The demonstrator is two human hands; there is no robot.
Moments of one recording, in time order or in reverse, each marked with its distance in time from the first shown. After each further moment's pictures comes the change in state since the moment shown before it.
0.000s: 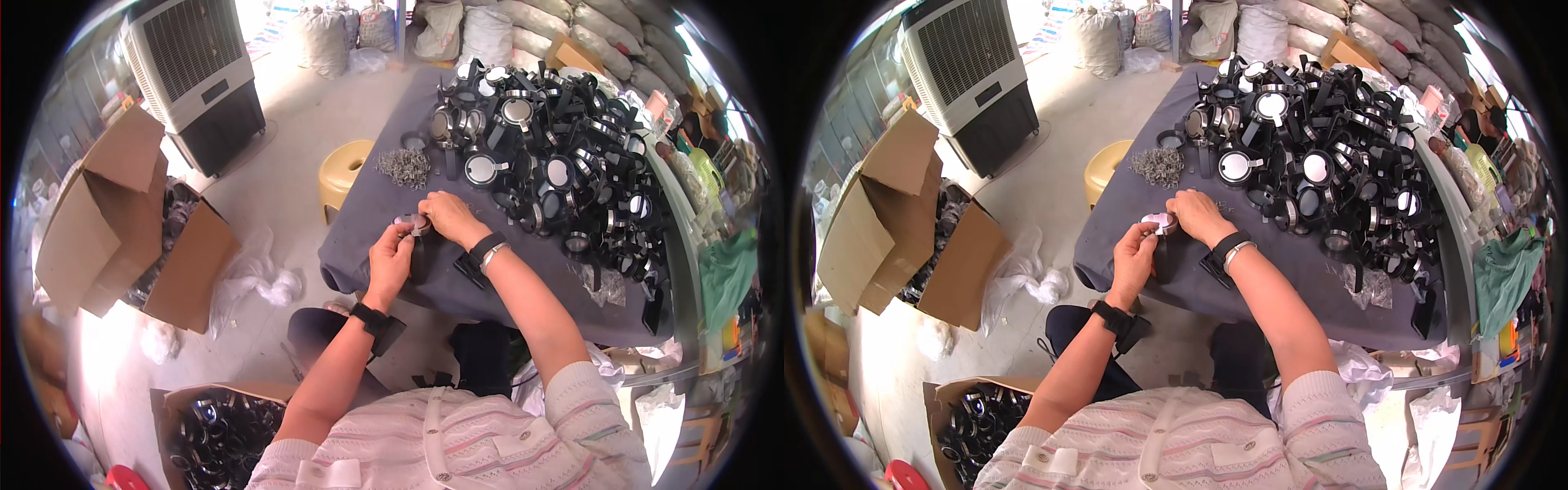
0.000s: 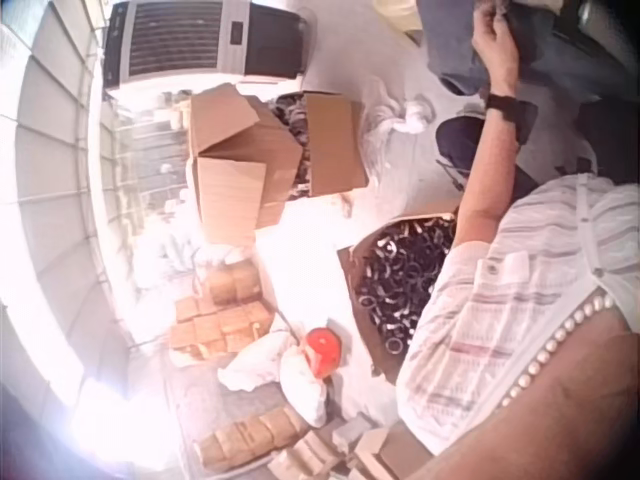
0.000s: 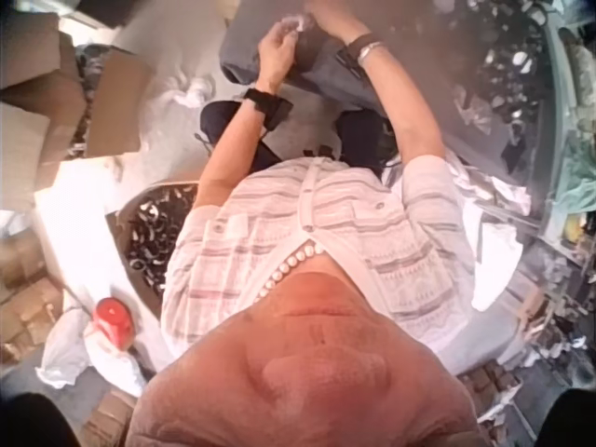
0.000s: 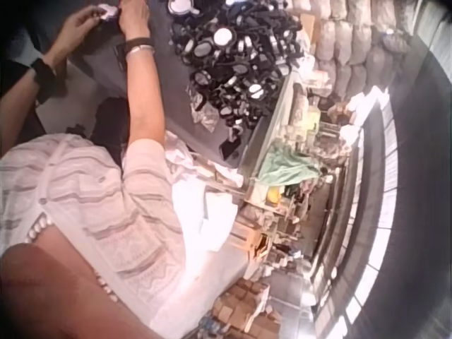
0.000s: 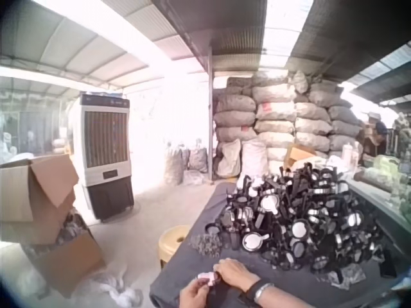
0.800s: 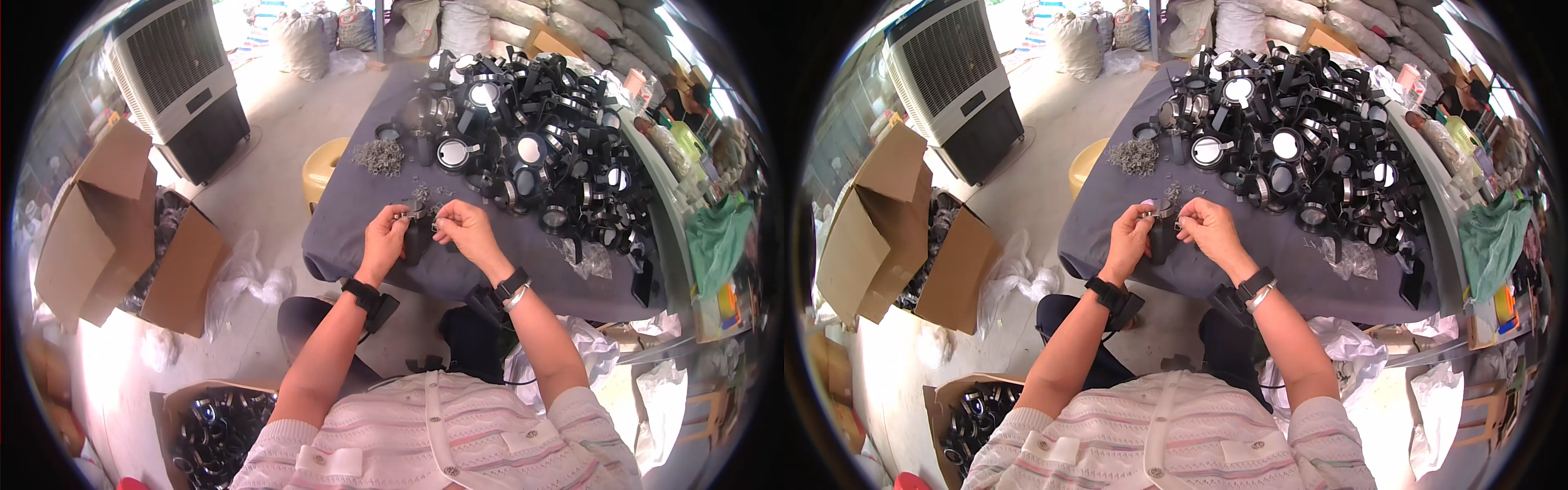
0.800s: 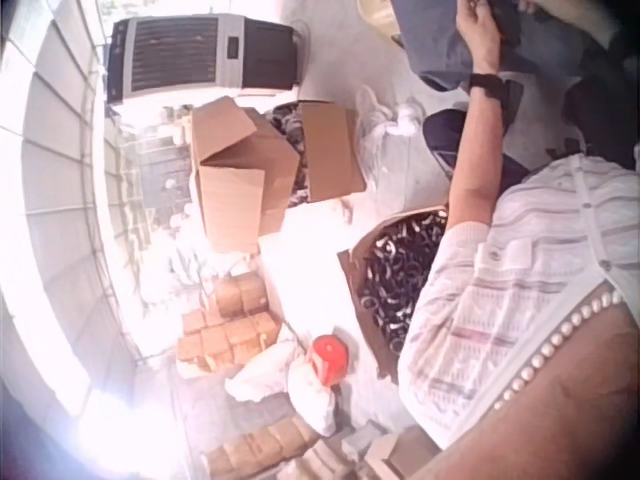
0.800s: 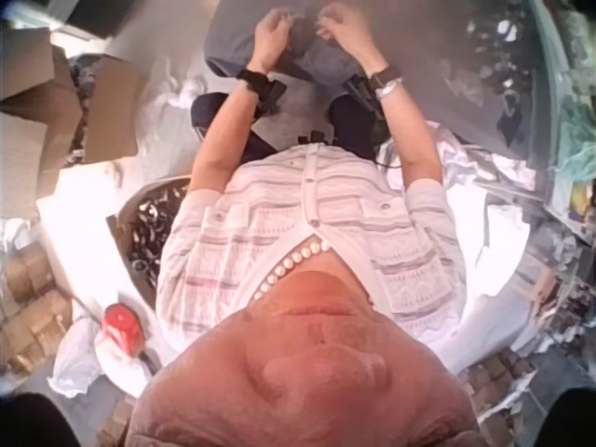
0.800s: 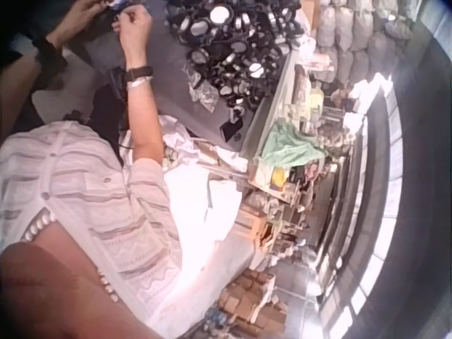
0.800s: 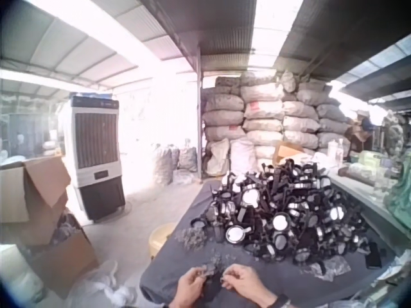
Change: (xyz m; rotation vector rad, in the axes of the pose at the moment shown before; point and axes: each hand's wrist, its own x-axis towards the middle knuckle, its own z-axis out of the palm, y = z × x) left_hand 0.005 -0.002 0.021 -0.053 -0.161 -0.029; right_hand -0.106 -0.032 -0.041 1.151 0.254 0.376
